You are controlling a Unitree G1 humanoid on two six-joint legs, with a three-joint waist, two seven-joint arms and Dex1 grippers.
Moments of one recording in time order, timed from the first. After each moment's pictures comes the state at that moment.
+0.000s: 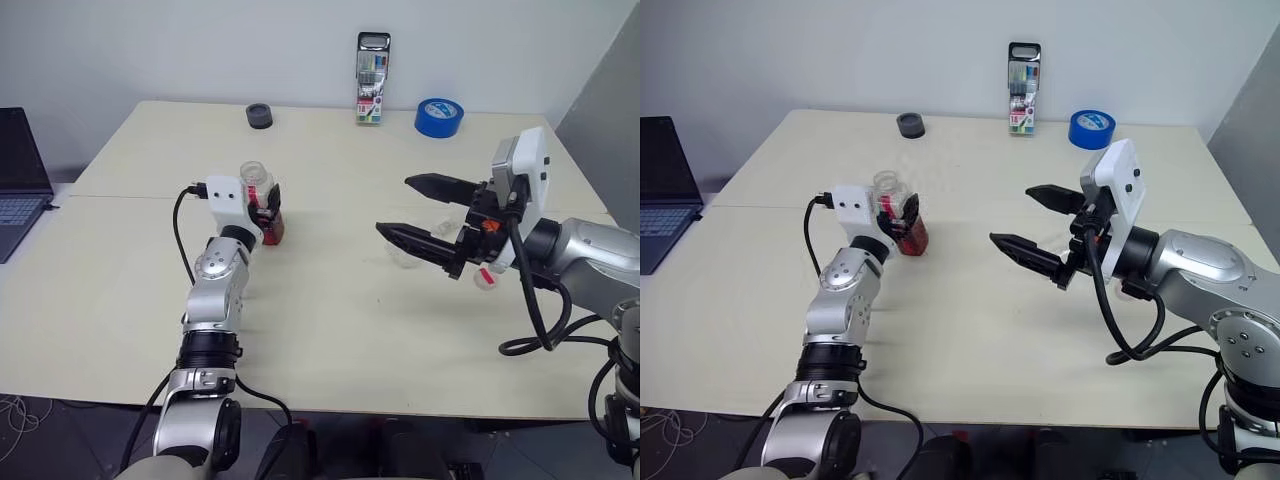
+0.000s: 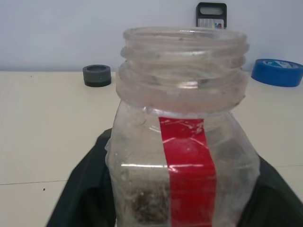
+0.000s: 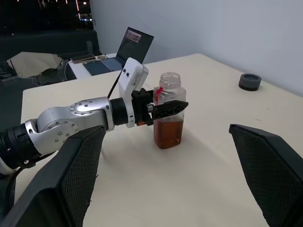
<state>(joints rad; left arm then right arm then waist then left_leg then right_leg) -0.59 0.20 0.16 0.29 -0.16 0.13 -0.19 -0.57 -0.74 -0.13 -0.66 1.06 0.94 0.37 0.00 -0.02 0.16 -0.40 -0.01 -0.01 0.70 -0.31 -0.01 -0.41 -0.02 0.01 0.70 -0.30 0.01</state>
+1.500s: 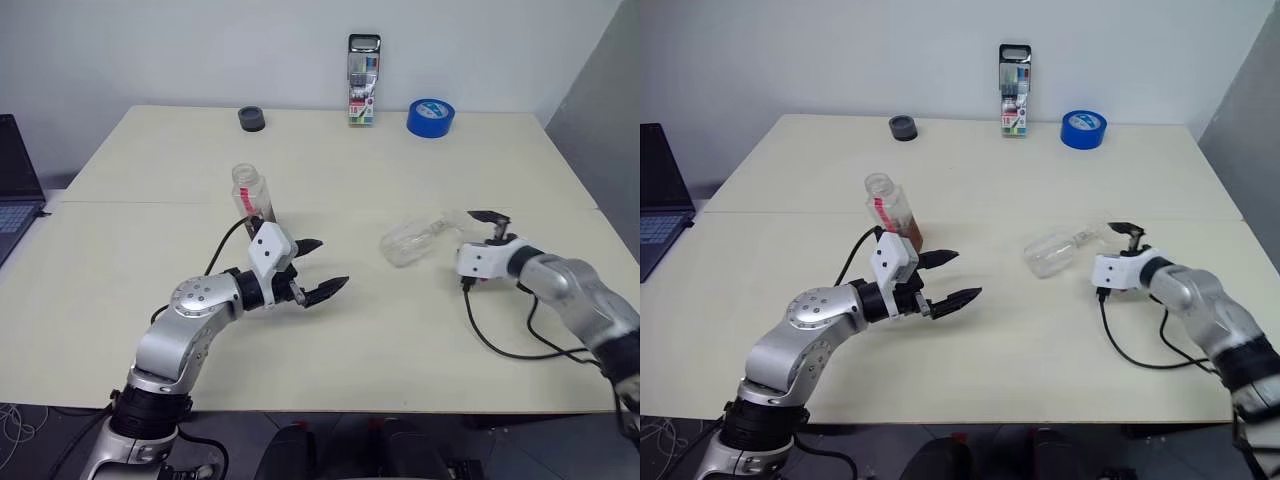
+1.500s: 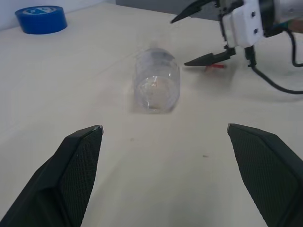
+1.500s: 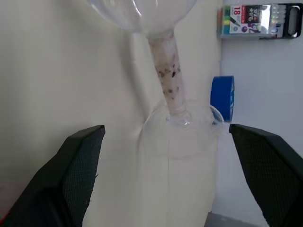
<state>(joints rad) -0.31 0.50 -0.11 -0.30 -0.38 0.49 -0.77 -0.61 -0.85 0.42 0.47 -0.54 -0.31 0.27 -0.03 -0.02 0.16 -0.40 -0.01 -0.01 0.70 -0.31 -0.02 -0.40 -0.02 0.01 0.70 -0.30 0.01</state>
